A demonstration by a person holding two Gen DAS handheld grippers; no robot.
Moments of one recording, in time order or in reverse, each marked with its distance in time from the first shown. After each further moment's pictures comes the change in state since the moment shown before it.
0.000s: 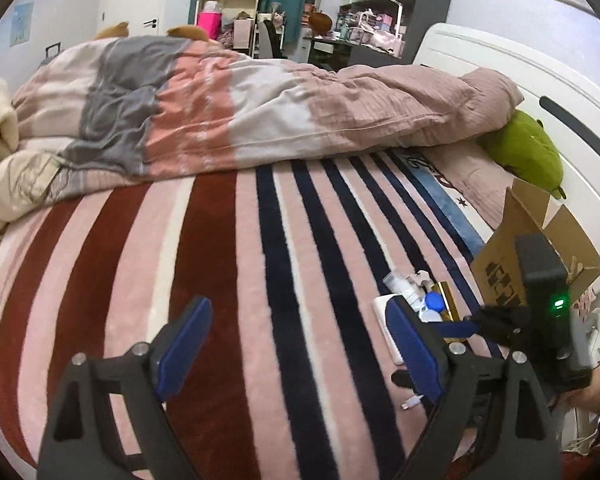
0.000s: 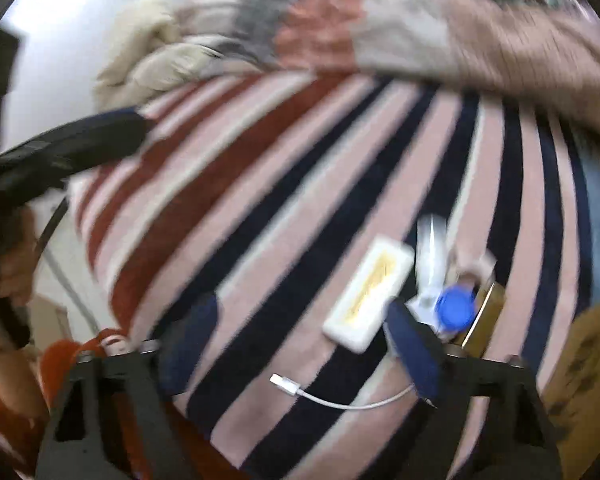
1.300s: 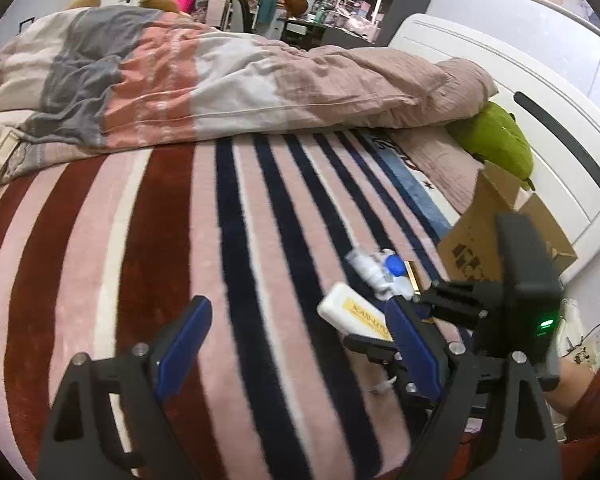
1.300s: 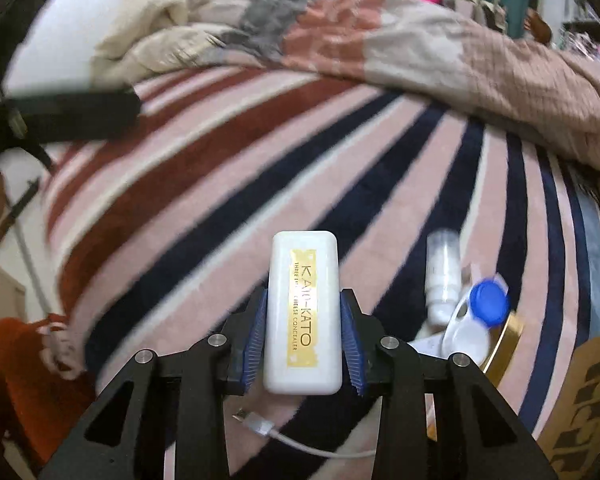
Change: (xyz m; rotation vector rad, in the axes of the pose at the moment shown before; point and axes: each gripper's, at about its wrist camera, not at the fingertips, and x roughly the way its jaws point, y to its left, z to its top) left arm 0.013 -0.015 -0.005 -0.003 0.078 -0.156; right arm 0.014 0.013 -0.012 -0.188 -0.110 -0.082
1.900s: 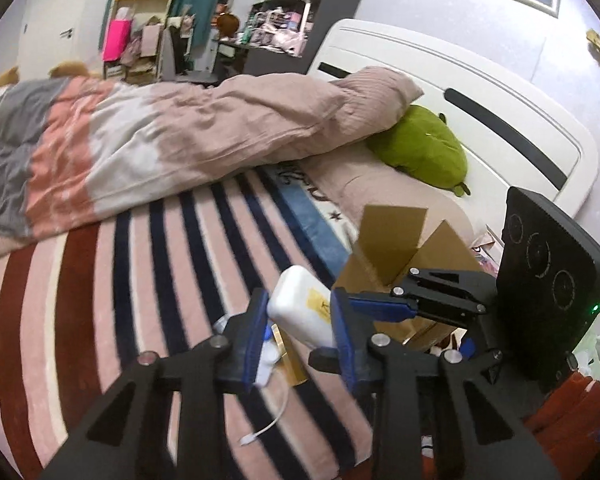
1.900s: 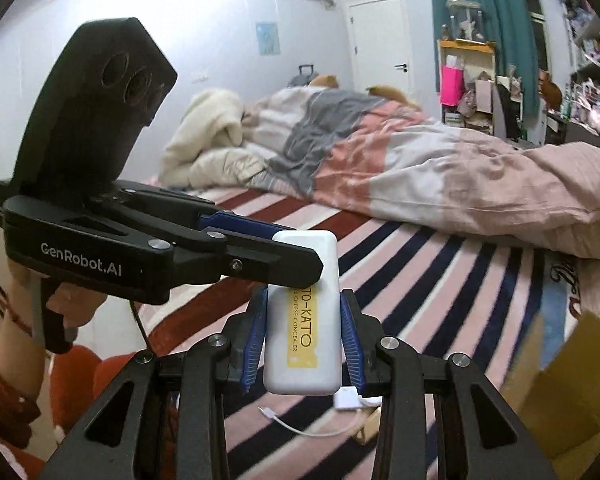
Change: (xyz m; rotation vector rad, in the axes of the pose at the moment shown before) left arm -0.023 -0.148 0.075 0.144 -0.041 -0.135; right arm -0.166 -0.046 0.017 -0.041 -0.336 0.143
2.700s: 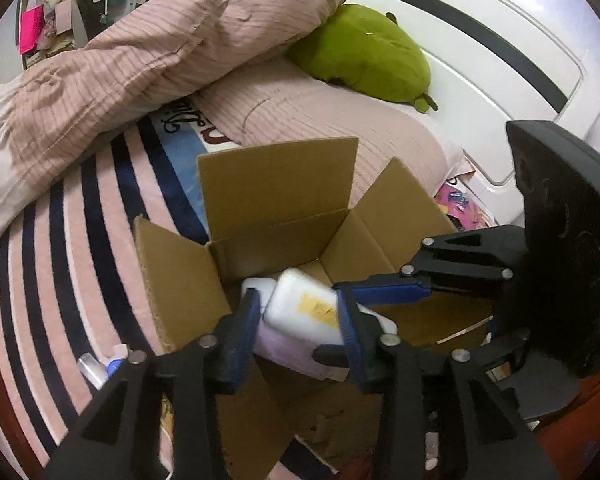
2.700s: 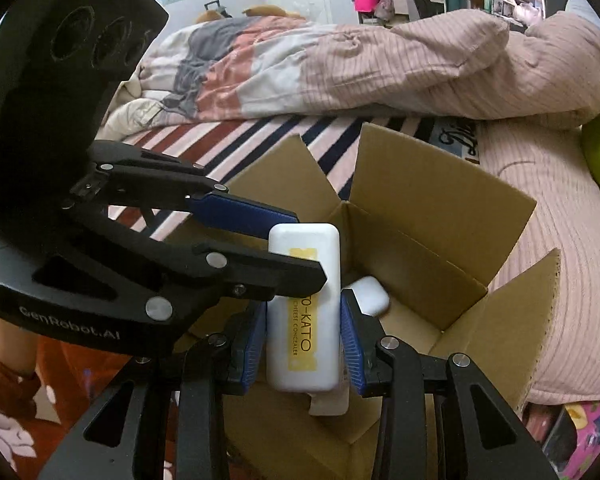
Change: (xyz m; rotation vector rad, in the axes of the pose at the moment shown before) left arm 0.152 -0.122 0.022 0.143 0.285 -0.110; right arm -0.083 -0.138 -0.065 0.221 0.320 -0.164
